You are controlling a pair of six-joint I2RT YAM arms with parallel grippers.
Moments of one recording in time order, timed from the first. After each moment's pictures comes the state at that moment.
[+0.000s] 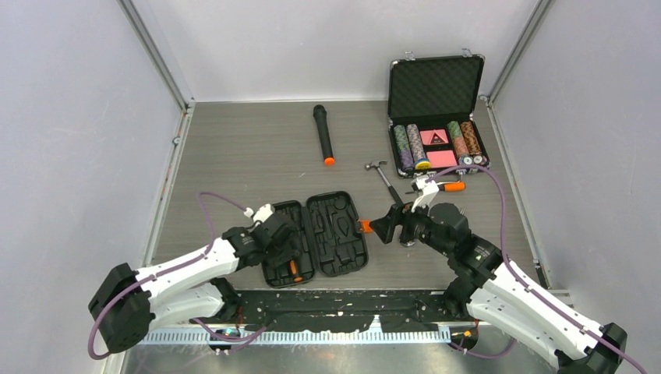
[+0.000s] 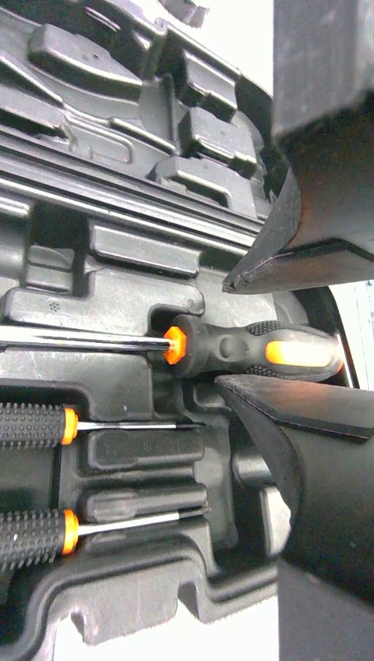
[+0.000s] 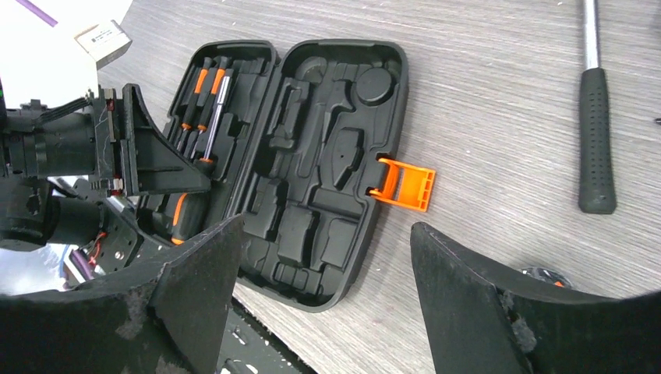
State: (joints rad) left arm -0.85 1.04 0.51 -0.56 -0.19 -1.25; right arm 0.73 0.59 0.49 -0.26 0.01 0.48
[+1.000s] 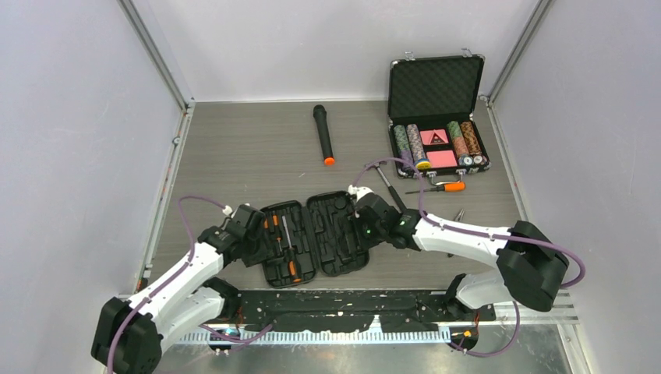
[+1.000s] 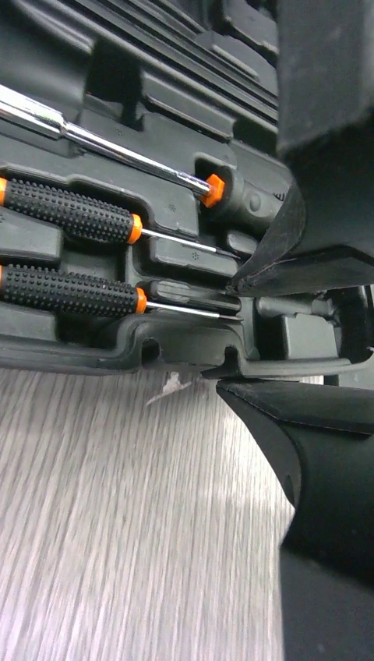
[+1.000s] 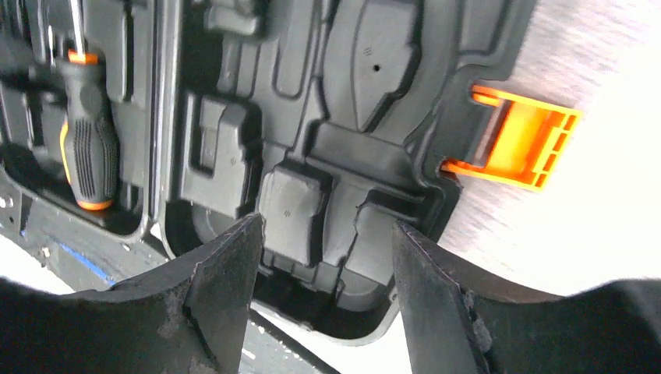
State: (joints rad) left arm -0.48 0.89 0.46 -0.73 -0.07 -0.86; right arm 0.94 1.36 0.71 -0.25 -0.02 0.55
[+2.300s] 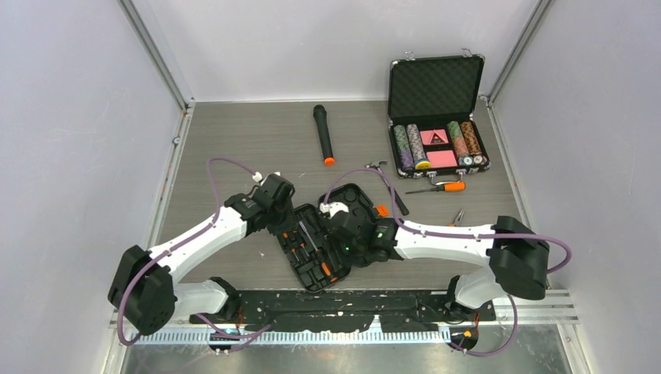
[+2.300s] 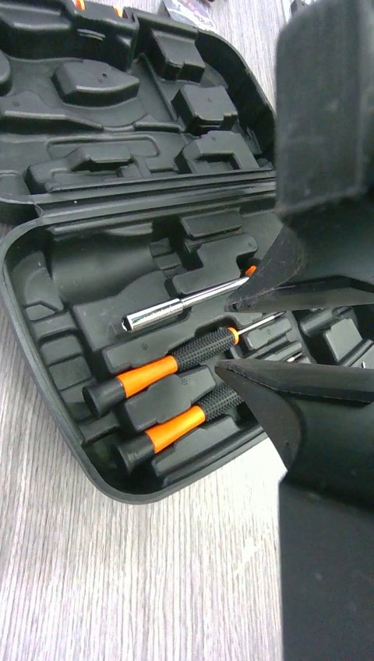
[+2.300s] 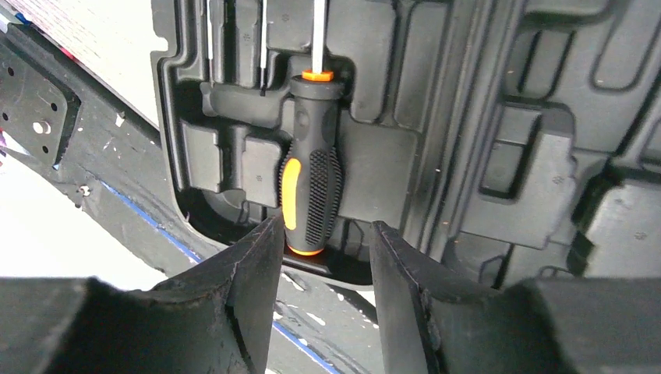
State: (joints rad) left arm -0.64 1.21 0.79 -0.62 -0.08 -0.85; right arm 1.16 1.44 0.86 -0.37 0.04 0.62
